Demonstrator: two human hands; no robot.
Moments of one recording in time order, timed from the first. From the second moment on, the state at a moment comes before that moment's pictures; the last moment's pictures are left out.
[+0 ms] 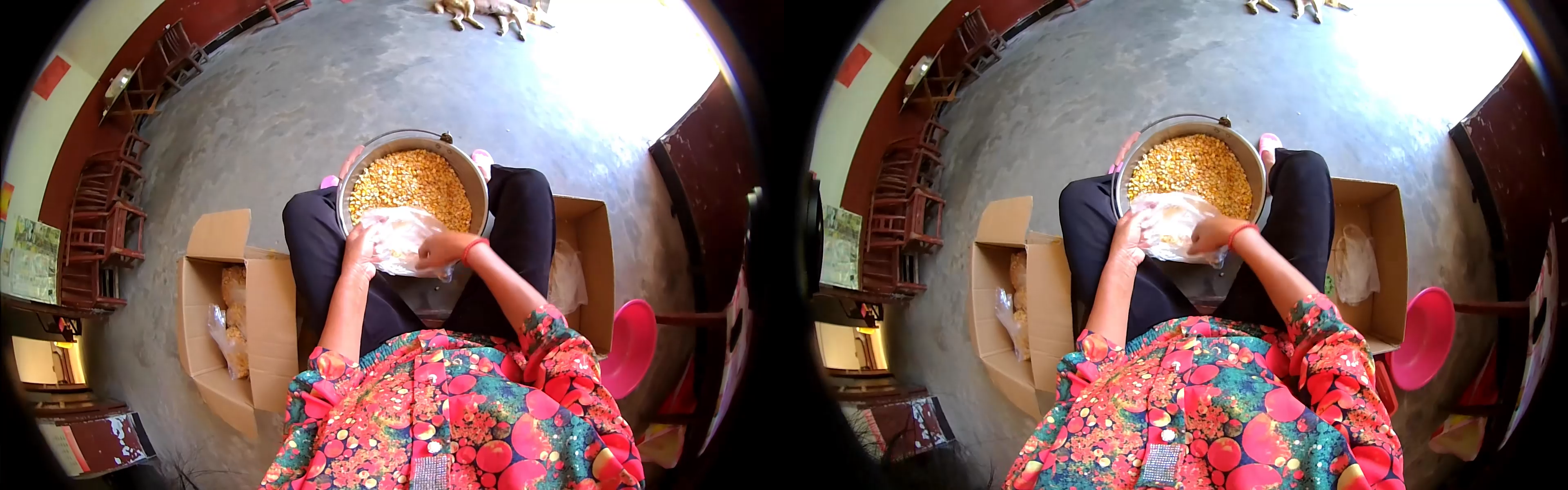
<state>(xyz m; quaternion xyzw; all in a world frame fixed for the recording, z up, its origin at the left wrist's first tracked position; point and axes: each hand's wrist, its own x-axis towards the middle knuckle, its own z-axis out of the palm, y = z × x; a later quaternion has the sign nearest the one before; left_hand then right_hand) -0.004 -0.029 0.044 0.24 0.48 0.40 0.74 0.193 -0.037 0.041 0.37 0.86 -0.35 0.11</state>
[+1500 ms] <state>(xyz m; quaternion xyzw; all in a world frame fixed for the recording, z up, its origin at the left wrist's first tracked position) 0.030 -0.043 0.036 0.77 0.52 0.31 0.21 0.184 -0.016 0.024 0.36 0.80 -0.48 0.02</state>
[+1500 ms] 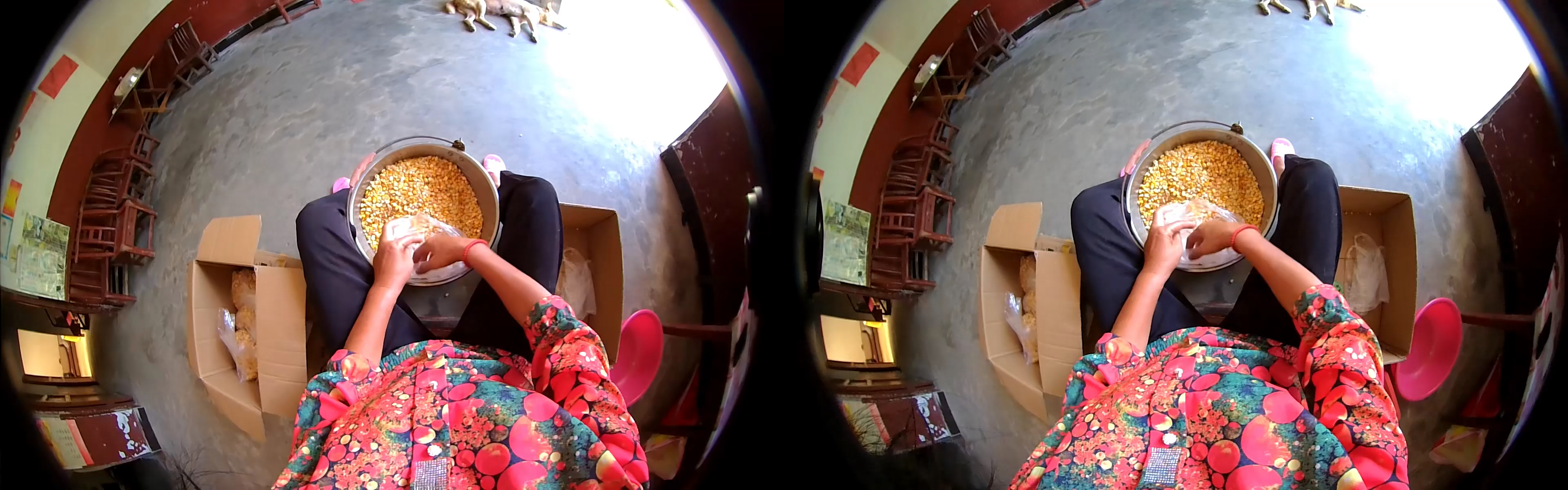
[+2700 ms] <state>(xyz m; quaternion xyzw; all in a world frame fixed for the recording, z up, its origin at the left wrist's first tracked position) 0.034 -0.044 0.002 0.65 0.66 0.19 0.33 0.157 0.057 -0.034 0.39 0.10 -0.80 -0.44</state>
